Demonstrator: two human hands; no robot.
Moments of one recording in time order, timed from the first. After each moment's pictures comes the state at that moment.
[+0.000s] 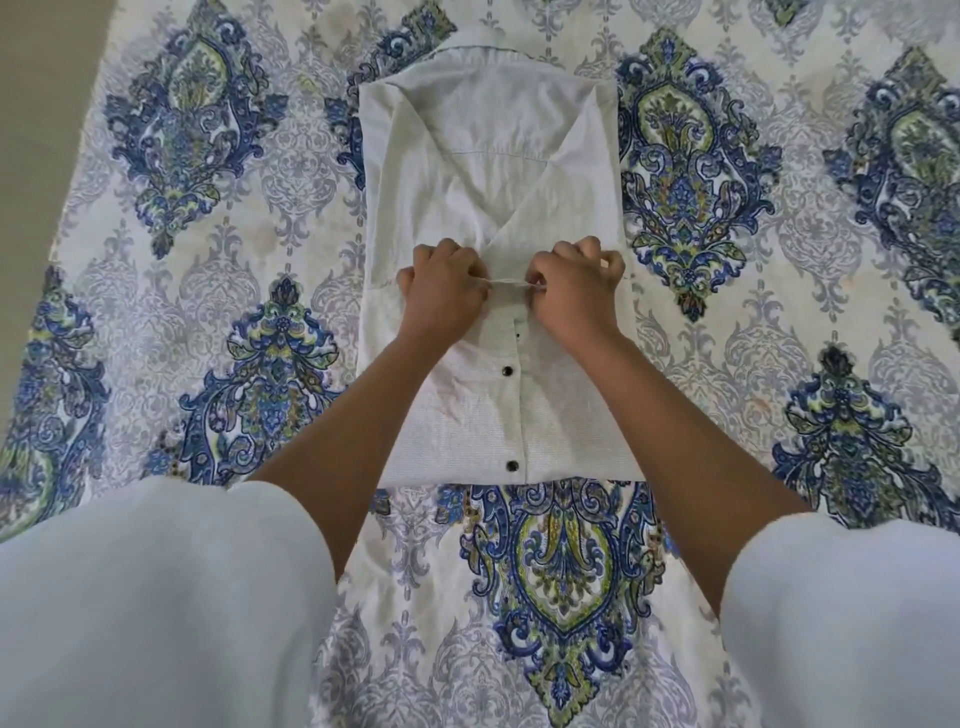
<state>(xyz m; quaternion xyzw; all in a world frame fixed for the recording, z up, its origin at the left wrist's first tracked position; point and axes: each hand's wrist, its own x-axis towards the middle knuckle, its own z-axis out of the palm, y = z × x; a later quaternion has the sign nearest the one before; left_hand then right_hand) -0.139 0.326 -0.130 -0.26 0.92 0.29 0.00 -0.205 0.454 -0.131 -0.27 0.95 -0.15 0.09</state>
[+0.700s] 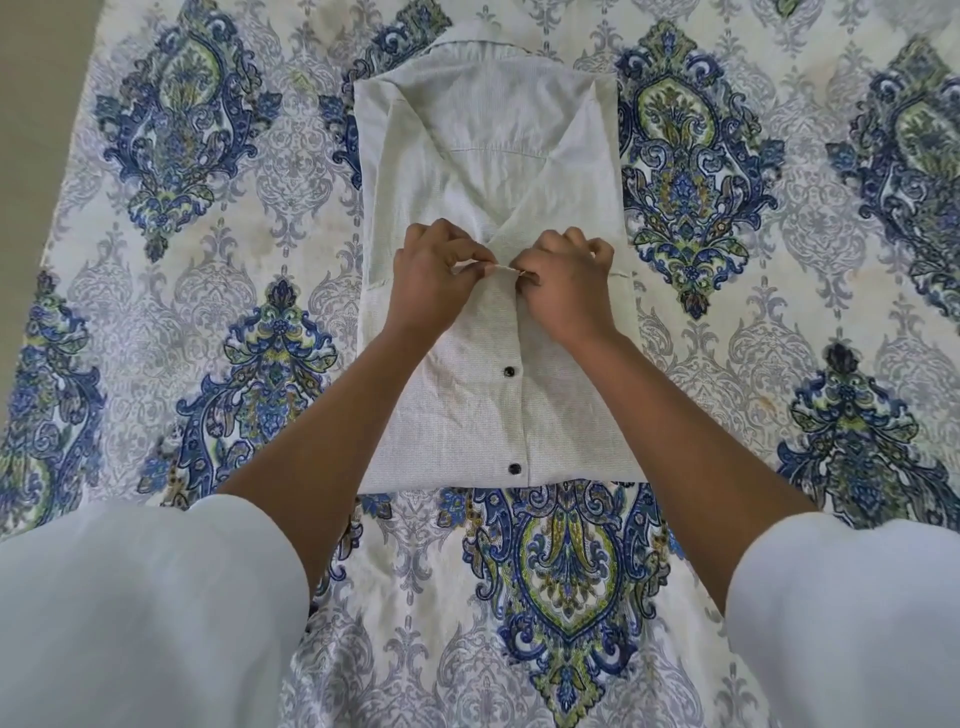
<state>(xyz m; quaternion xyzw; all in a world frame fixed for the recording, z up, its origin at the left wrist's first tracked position) -0.140 0.312 -0.125 -0.20 0.90 0.37 -0.09 -0.205 0.448 -0.135 -0.30 0.93 -0.20 0.03</state>
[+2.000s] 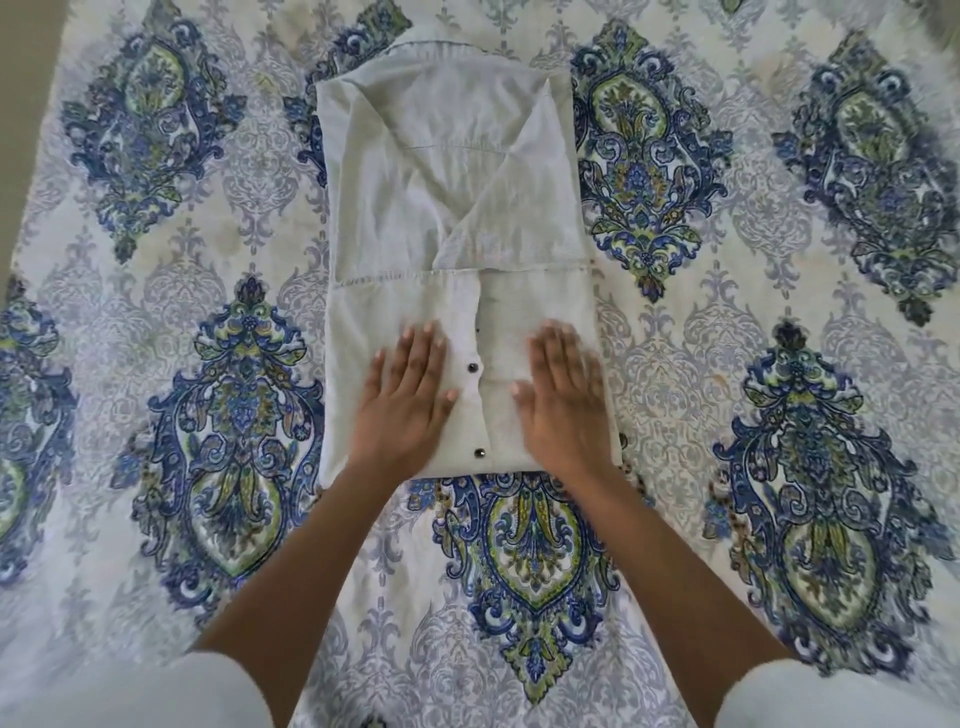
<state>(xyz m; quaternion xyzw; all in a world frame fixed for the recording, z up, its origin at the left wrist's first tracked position) -0.019 0.364 -0.169 -0.12 0.98 0.13 0.10 -0.102 0.539 -0.169 -0.25 0.95 -0.08 0.14</state>
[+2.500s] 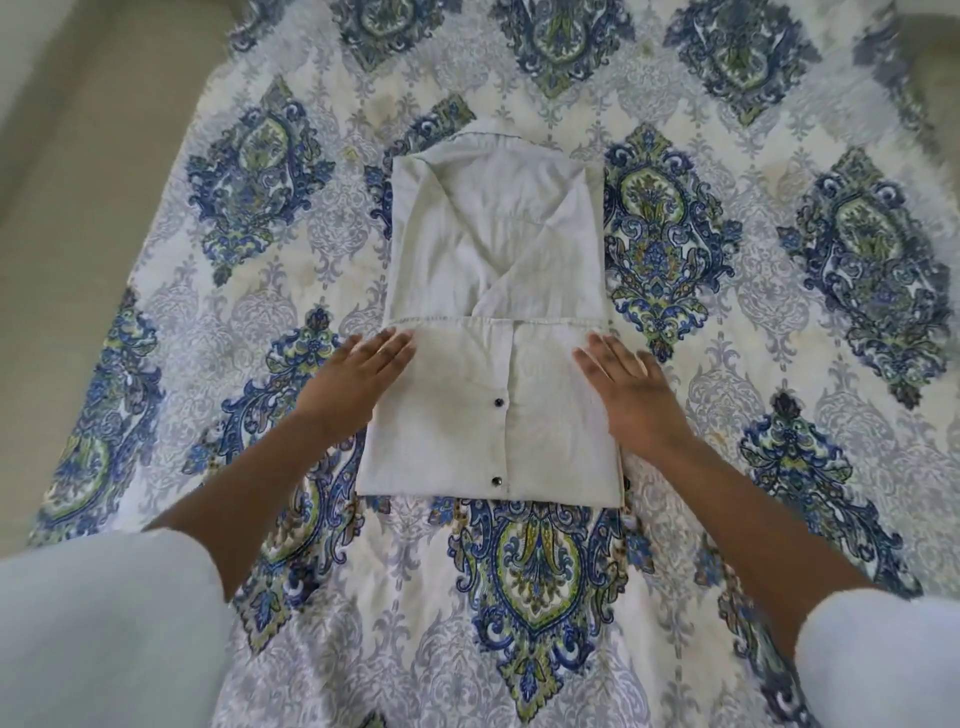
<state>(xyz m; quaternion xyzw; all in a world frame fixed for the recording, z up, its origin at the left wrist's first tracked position) -0.020 0.260 -0.118 0.01 0.99 -0.04 0.12 -0.186 0.569 -0.119 -0.41 0.90 0.05 0.13</state>
